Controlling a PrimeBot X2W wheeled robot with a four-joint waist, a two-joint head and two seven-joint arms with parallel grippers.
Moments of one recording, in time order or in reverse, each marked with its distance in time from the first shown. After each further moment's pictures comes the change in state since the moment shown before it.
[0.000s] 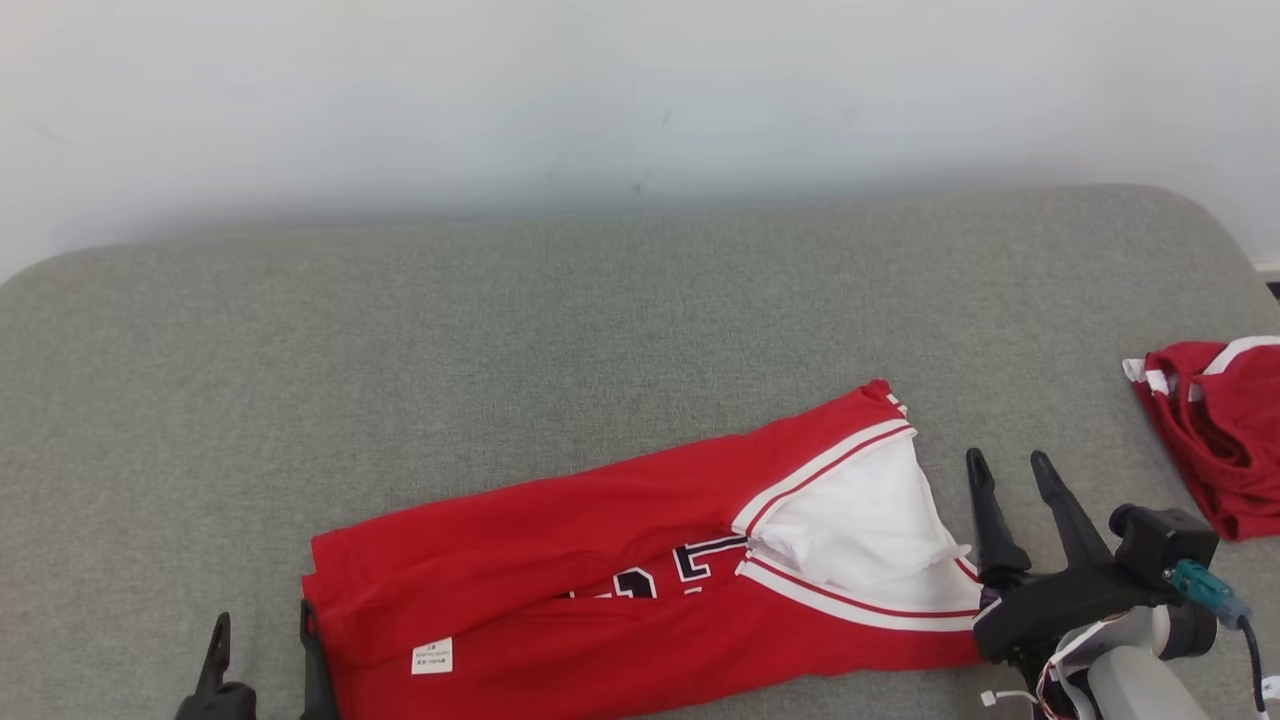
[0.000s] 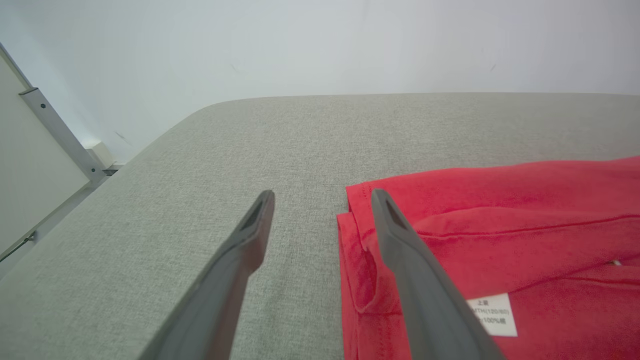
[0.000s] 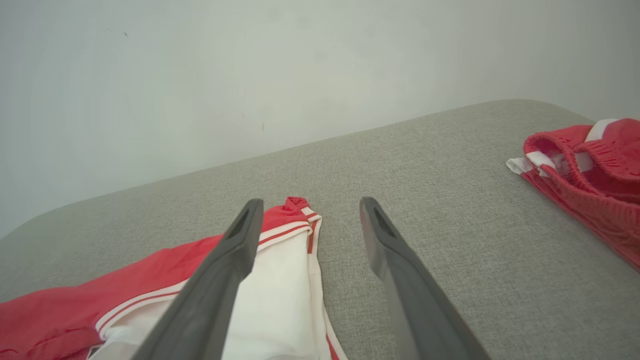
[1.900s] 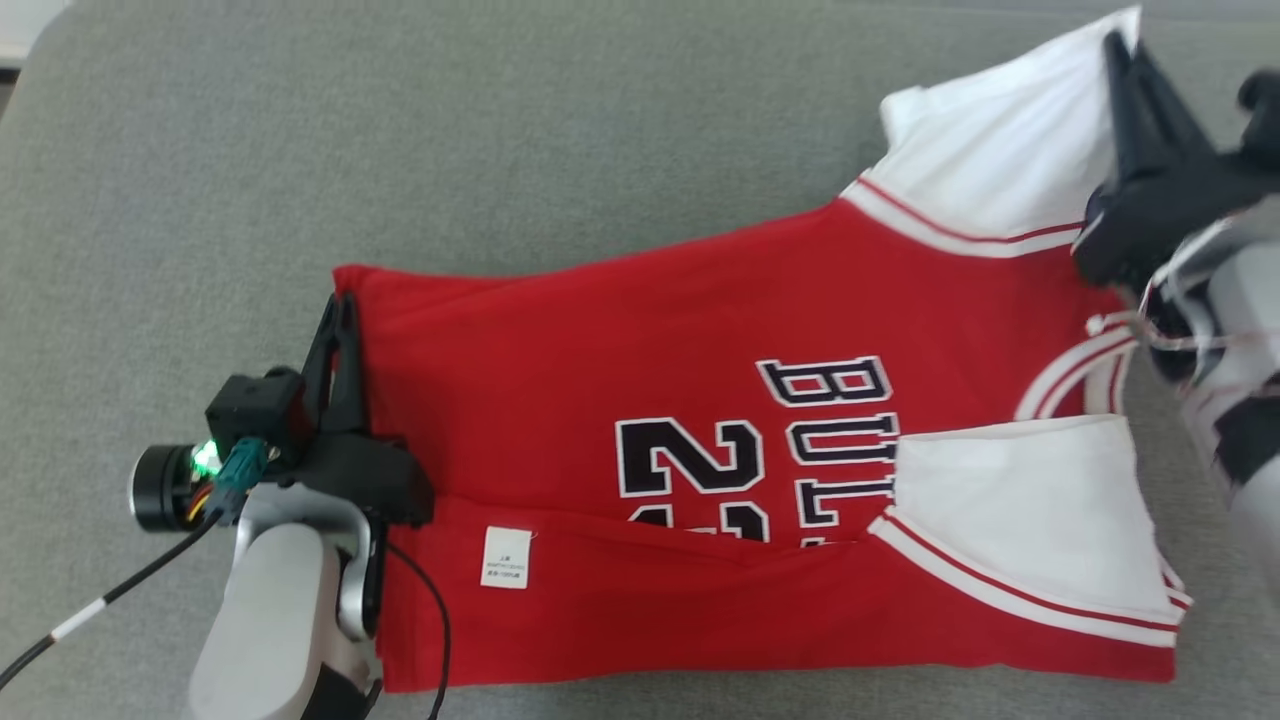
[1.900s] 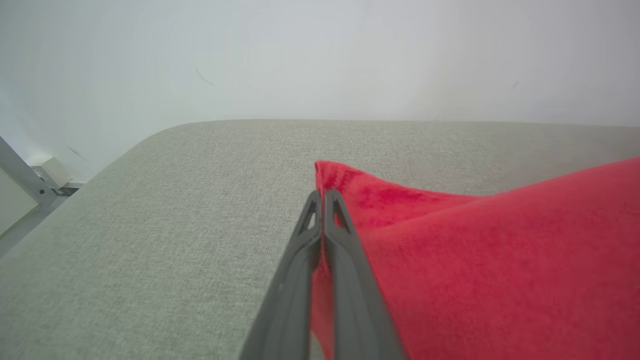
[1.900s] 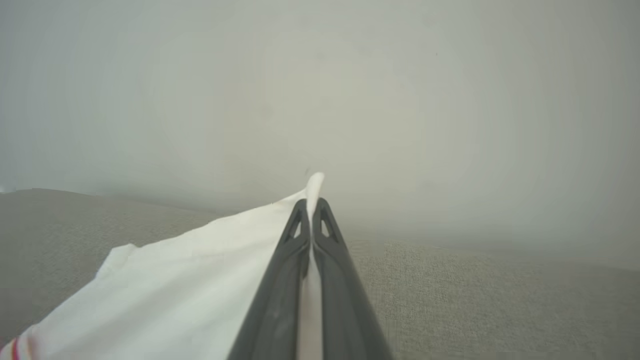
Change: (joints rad) left arm -0.532 0.016 -0.155 0.226 -0.101 -0.054 0.000; right arm -0.722 -0.240 0.353 0.329 0.103 0.000 0.002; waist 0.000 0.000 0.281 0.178
